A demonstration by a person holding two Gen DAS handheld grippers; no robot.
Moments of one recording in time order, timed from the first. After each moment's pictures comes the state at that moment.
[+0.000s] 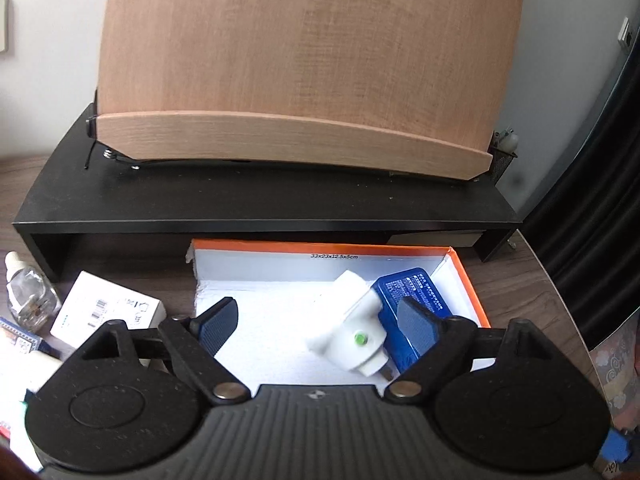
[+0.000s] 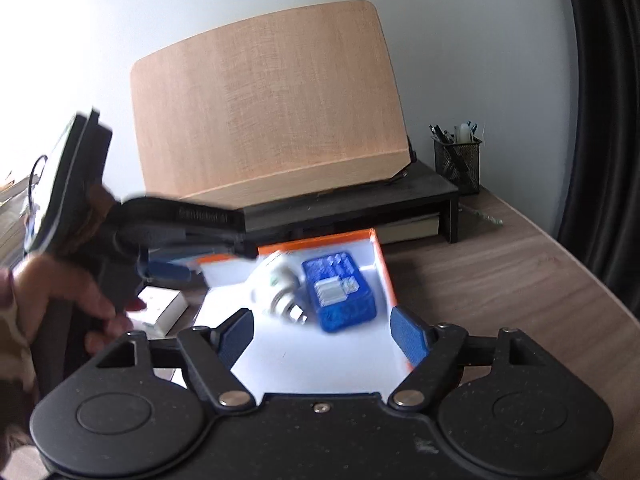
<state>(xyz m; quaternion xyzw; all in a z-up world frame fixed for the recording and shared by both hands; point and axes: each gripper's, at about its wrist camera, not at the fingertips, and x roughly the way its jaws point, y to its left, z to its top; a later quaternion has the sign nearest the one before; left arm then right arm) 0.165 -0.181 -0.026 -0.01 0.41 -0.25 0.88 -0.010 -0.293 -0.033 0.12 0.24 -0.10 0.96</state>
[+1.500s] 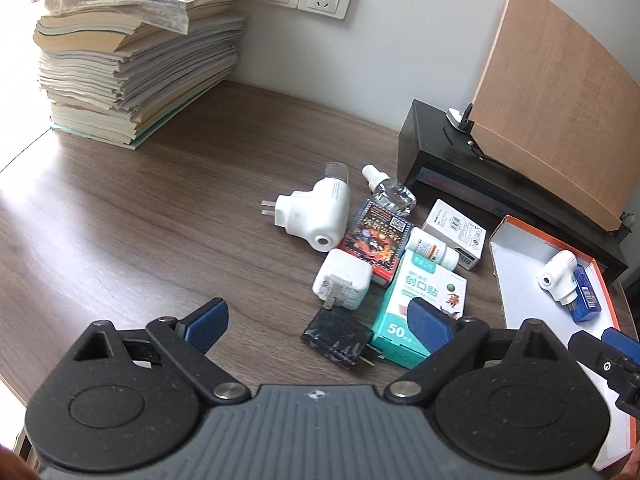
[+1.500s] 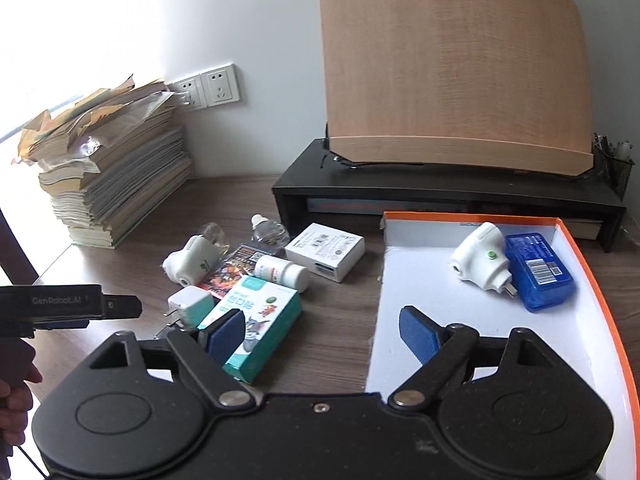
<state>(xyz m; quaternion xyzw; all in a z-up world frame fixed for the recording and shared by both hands) 0.061 0.070 -0.019 -0.10 0.41 -0.03 0.91 0.024 -0.152 -0.019 0.05 0.32 0.06 0.95</state>
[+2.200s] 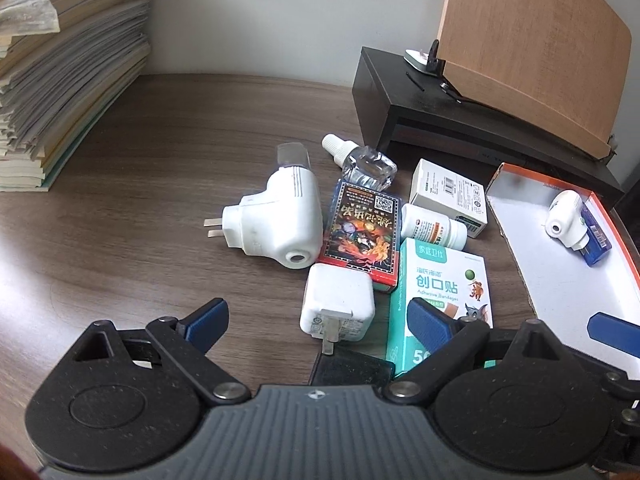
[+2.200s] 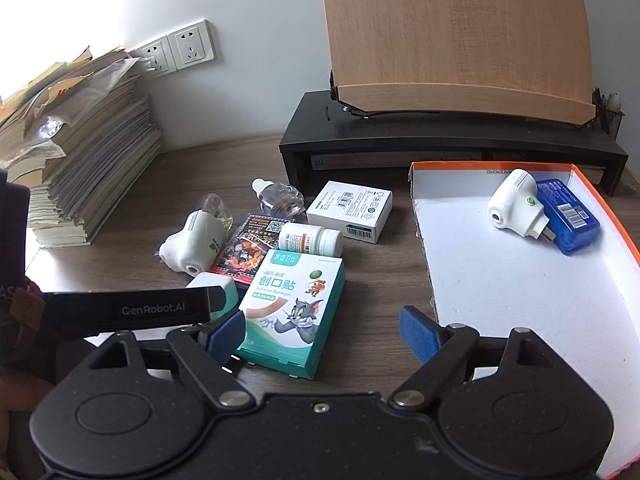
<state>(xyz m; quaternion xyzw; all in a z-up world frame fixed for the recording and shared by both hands) 0.125 0.062 -0.051 -0.01 0.44 -0.14 0.89 0.055 -0.081 -0.035 0.09 0.38 -0.02 0.92</state>
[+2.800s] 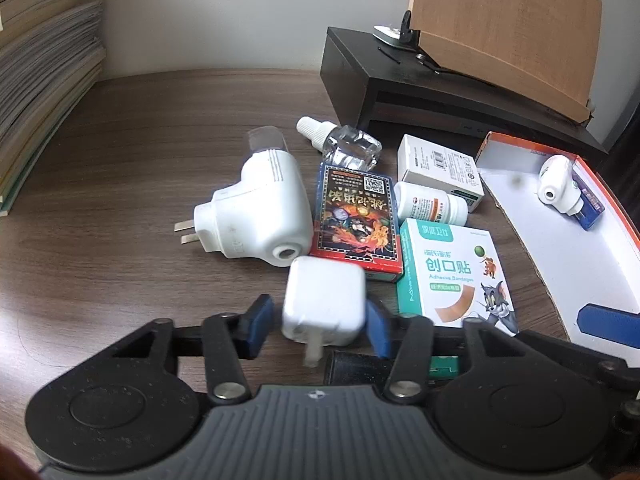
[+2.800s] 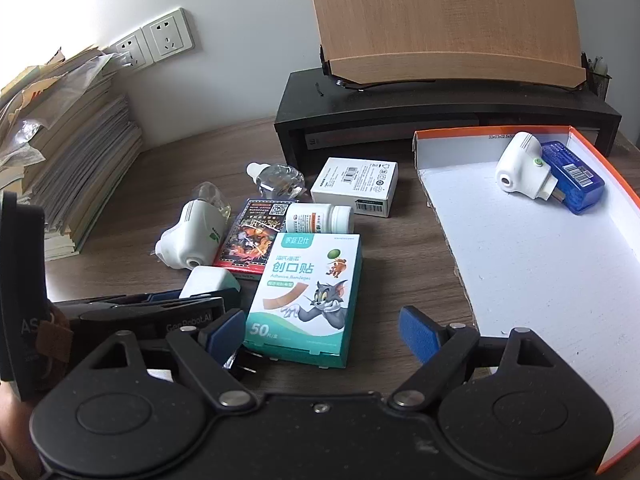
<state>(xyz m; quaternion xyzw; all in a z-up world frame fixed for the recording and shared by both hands) 0.139 0.063 -0.073 0.02 0.44 -0.20 0.88 0.066 -0.059 -0.051 0.13 0.40 -0.05 0.91</state>
